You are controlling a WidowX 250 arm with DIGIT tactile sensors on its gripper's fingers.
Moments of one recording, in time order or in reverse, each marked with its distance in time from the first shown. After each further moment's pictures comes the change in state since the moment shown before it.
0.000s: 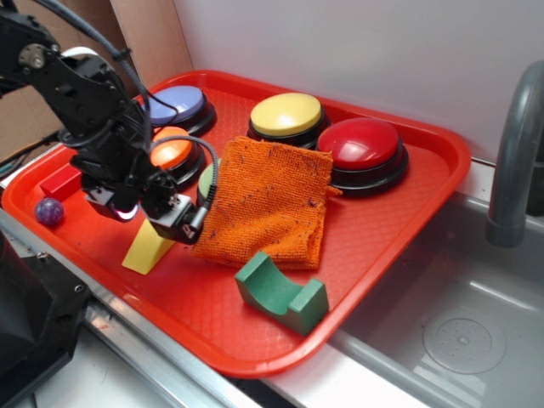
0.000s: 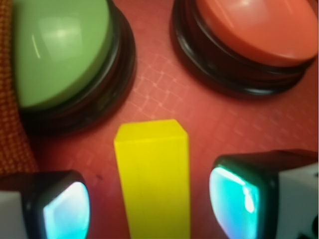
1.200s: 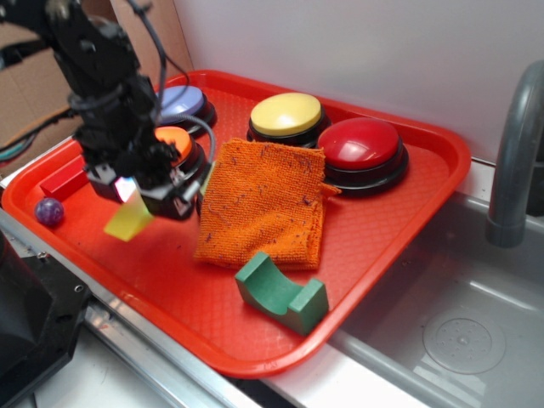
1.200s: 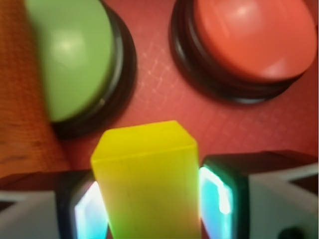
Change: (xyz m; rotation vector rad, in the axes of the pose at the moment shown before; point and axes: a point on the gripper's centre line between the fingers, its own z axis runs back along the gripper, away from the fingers) arm 0.016 0.000 0.032 -0.026 0.128 -0.003
